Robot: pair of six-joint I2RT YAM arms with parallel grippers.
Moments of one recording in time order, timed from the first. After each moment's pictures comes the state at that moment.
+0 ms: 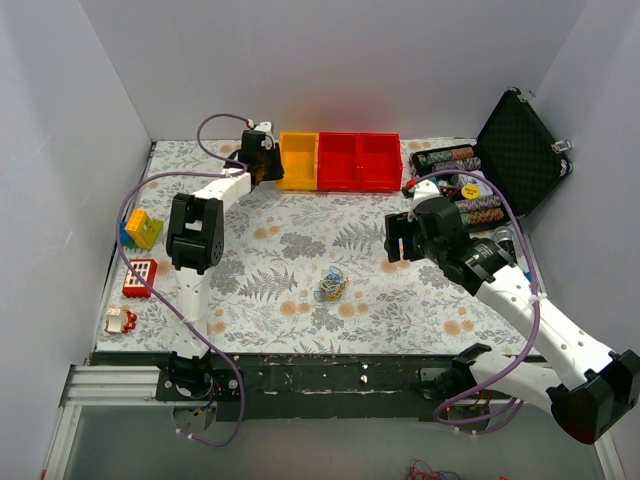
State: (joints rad) left arm -0.23 2.32 1.83 -0.11 0.05 -0.26; right arm 0.62 1.02 0.97 -0.59 0.16 0.23
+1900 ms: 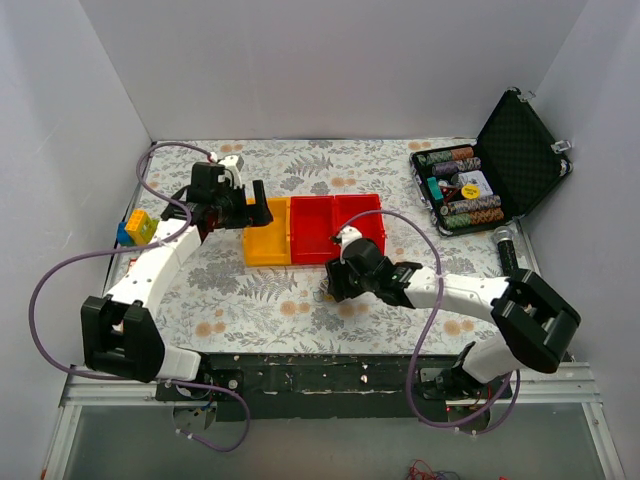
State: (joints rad) left arm -0.23 1.39 1.12 -0.49 0.16 -0.28; right arm 0.93 1.44 0.74 -0.07 0.08 0.39
